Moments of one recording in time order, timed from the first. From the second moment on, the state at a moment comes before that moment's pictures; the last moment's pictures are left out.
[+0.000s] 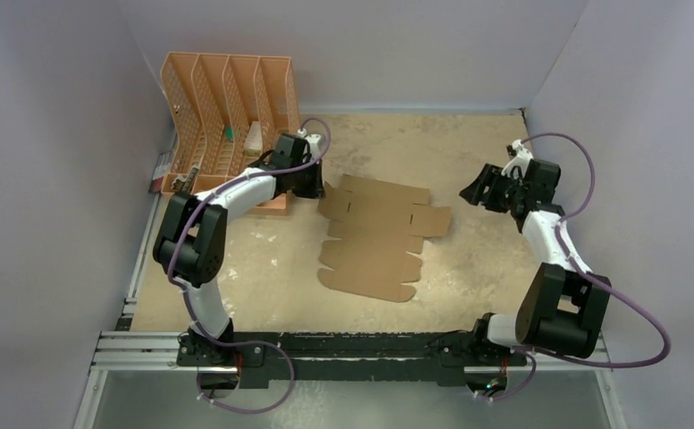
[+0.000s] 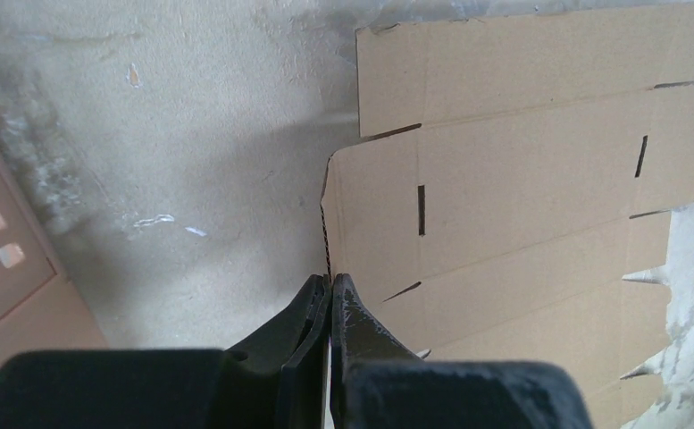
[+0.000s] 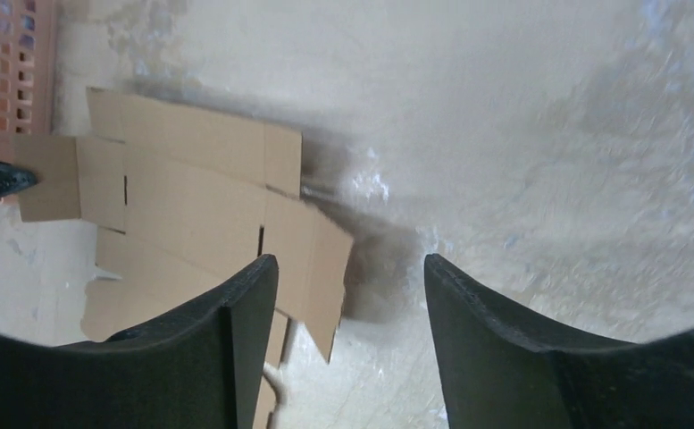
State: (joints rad) left arm -0.40 1.84 1.26 -0.27 0.25 -0.27; right arm -0.27 1.34 0.82 -0.20 -0.57 0.17
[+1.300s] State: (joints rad) left arm -0.43 1.75 1.20 -0.27 0.28 -0.09; right arm 0.19 2.15 1.58 -0.59 -0.89 -0.29
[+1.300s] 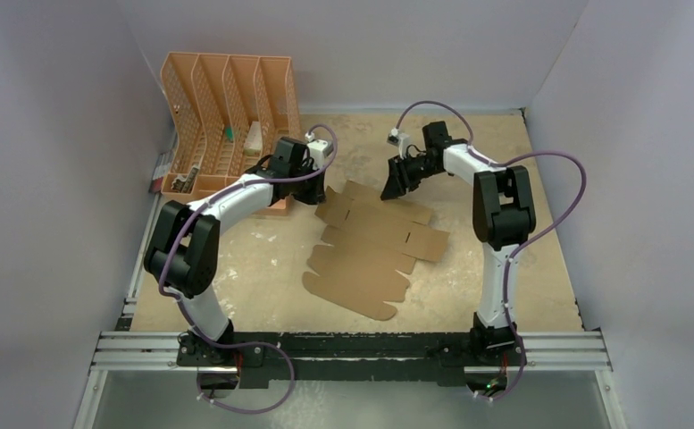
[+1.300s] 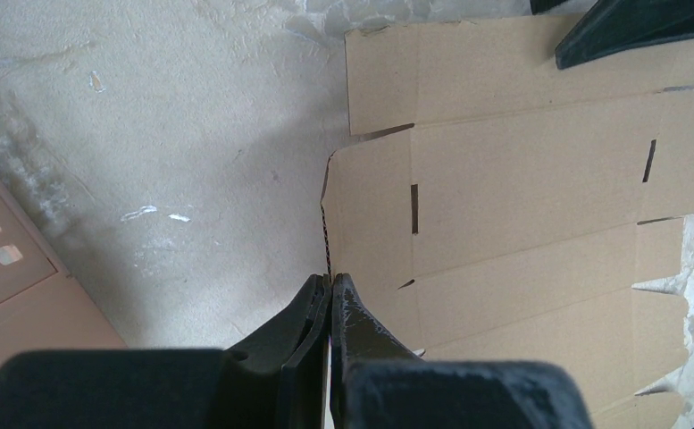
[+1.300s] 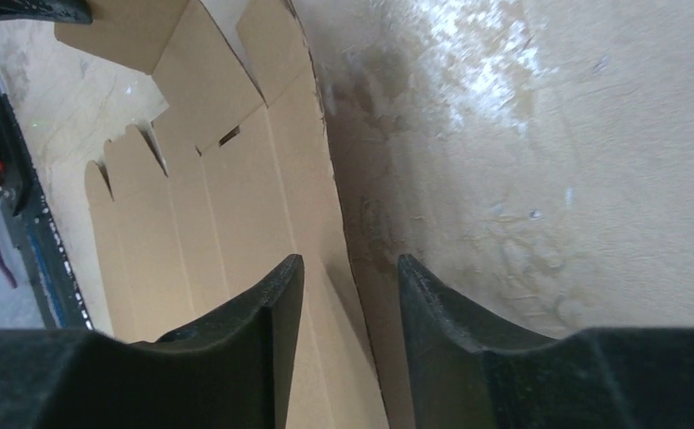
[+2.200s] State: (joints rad) left arm -0.43 1.75 1.20 -0.28 0.13 -0.10; right arm 0.22 2.12 1.58 -0.72 -0.91 -0.42
